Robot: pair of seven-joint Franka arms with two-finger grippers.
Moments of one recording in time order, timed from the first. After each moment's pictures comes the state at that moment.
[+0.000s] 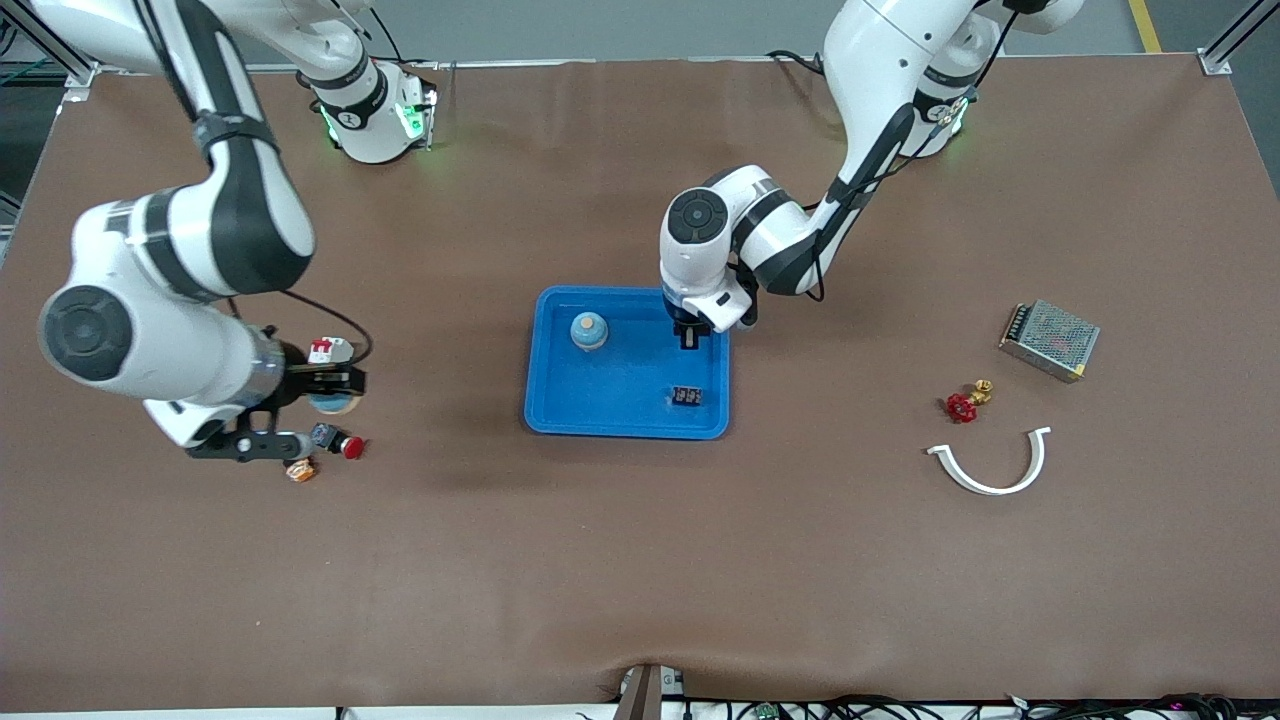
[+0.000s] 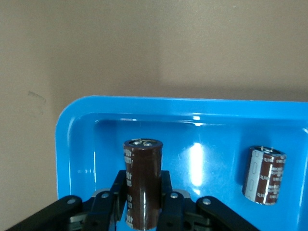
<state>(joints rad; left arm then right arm) -0.57 0.58 -0.26 -1.87 0.19 2.42 -2.48 0.22 0.39 0.00 -1.49 0.10 1.72 0.27</state>
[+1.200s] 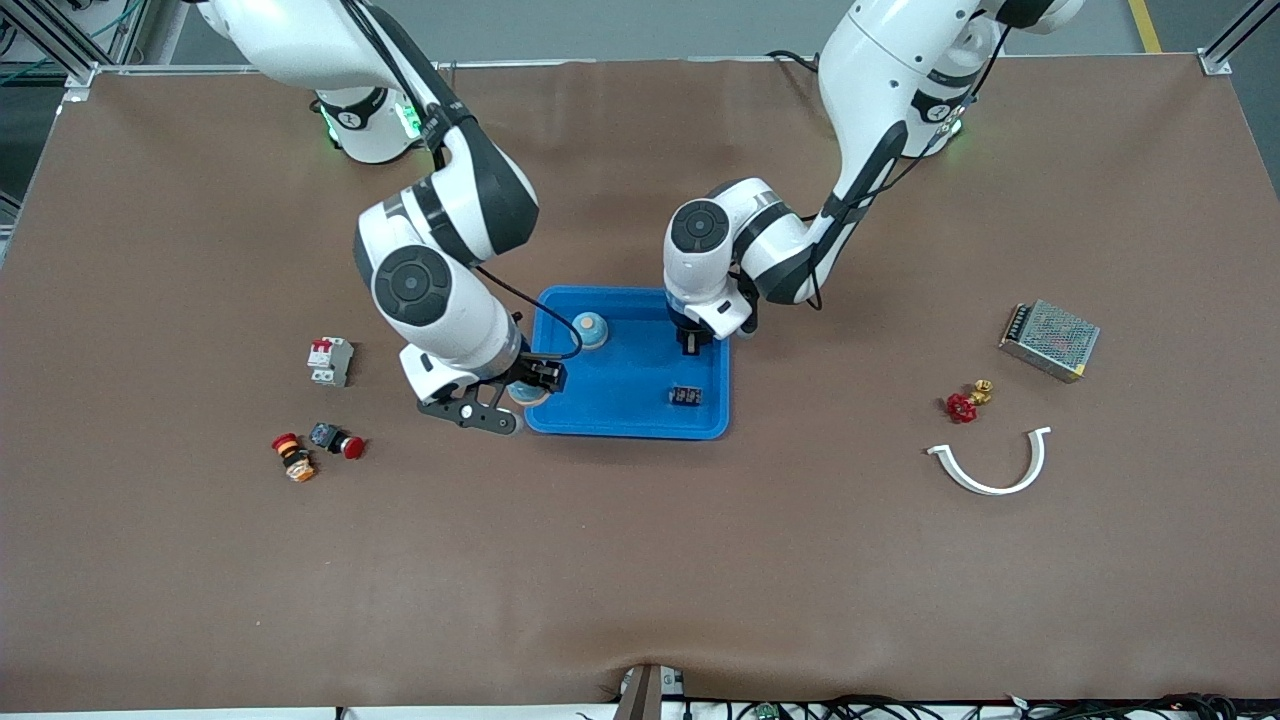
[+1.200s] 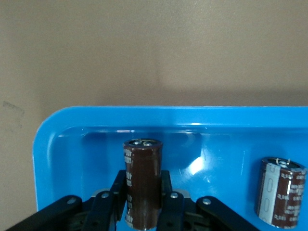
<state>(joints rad) -0.57 0.62 -0.25 -1.89 0.23 2.47 -2.47 0.53 0.52 0.00 -1.51 0.13 2.03 0.75</state>
